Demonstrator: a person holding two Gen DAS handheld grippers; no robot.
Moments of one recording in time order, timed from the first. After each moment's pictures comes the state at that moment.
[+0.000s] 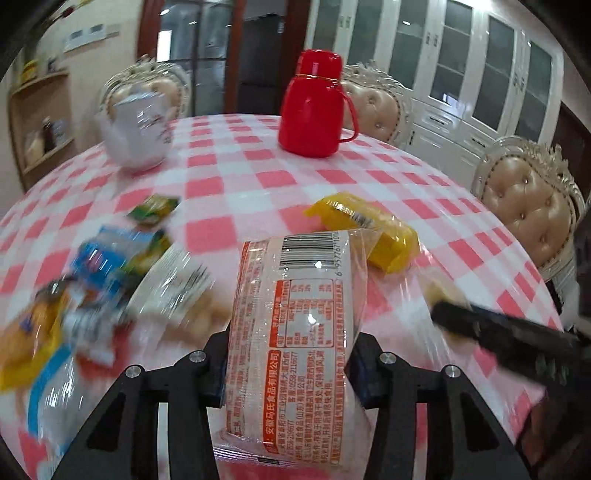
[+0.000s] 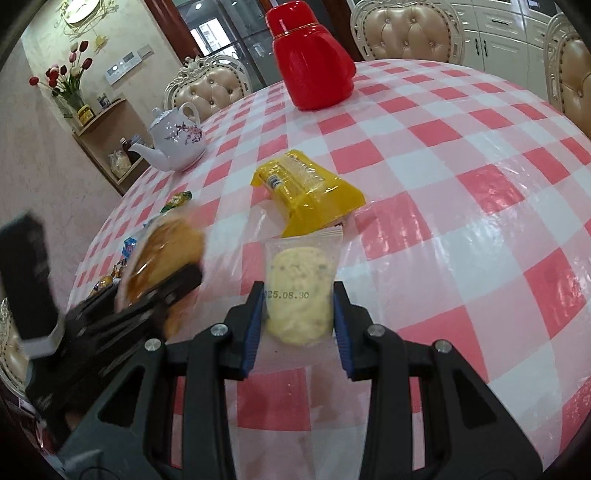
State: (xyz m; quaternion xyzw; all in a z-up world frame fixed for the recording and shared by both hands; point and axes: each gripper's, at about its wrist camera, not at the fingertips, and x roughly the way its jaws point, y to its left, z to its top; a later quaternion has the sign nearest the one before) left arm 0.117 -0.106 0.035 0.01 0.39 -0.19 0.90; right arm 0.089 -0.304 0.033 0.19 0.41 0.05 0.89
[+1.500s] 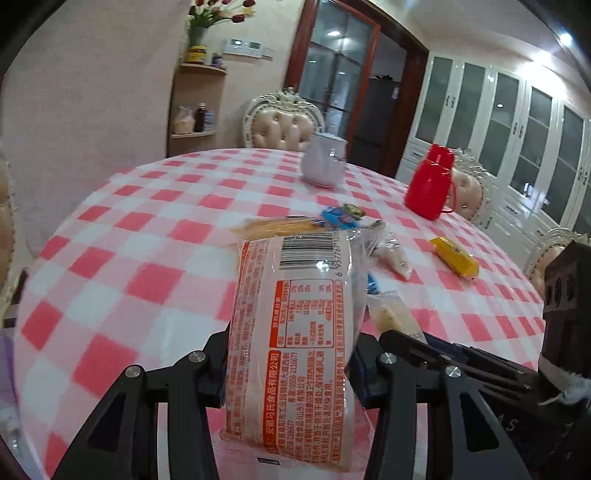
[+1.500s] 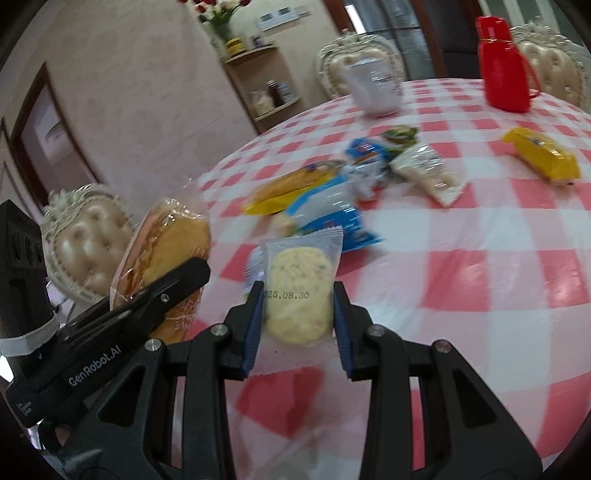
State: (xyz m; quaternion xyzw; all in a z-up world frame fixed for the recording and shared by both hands) left arm -0.062 0.091 0.057 -0.10 0.31 0.00 0.95; right arm -0.012 -0.085 0.039 0.11 0.37 0.28 0.88
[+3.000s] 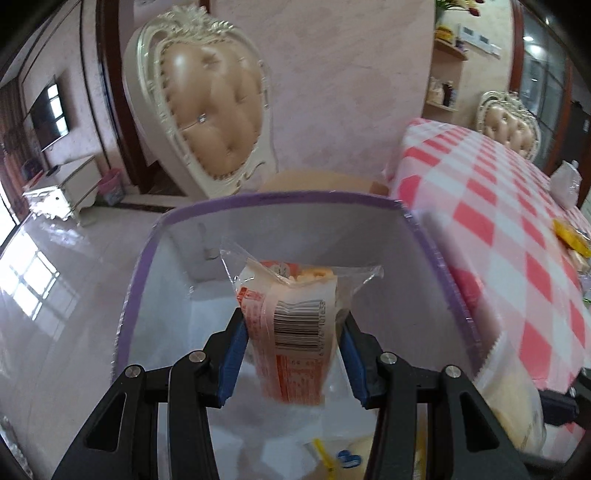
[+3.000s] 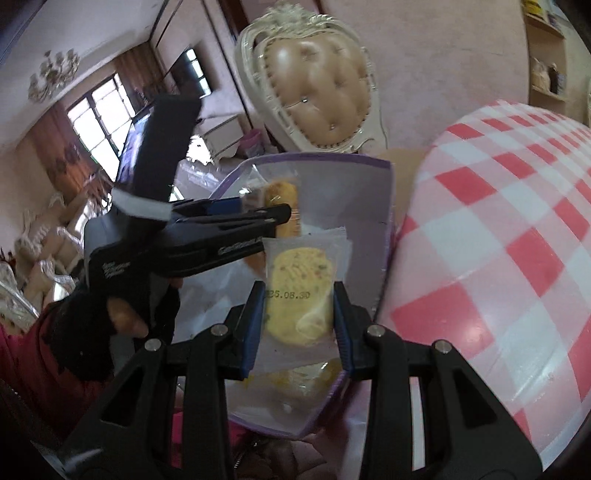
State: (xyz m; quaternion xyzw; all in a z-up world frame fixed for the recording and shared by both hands) left arm -0.262 0.358 0.000 -0.17 0.39 0.36 0.83; right arm -0.192 0.193 0.018 -0.14 0.36 0.62 0.68
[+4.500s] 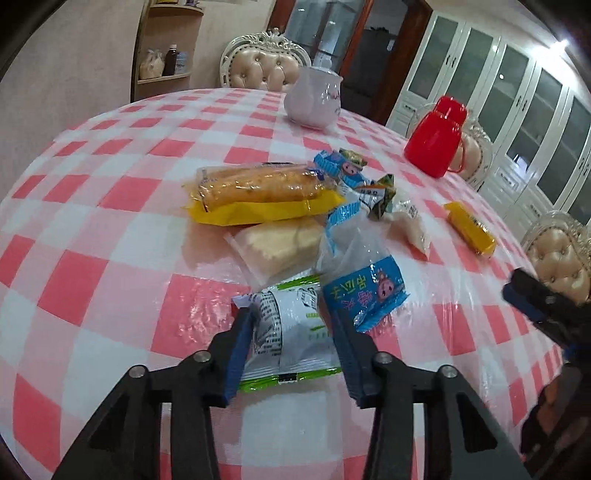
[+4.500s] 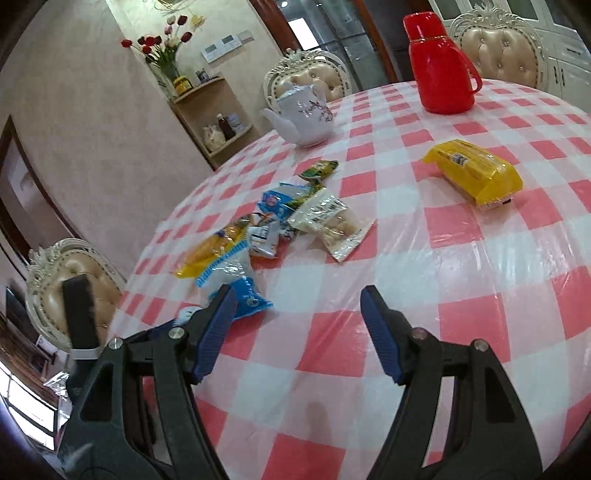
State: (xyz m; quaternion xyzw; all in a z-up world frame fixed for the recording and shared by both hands) left arm 0.038 0.092 0.010 -0.12 0.41 -0.06 0.90; right arm 0.041 -0.183 0.049 0.17 0.36 0.20 0.90
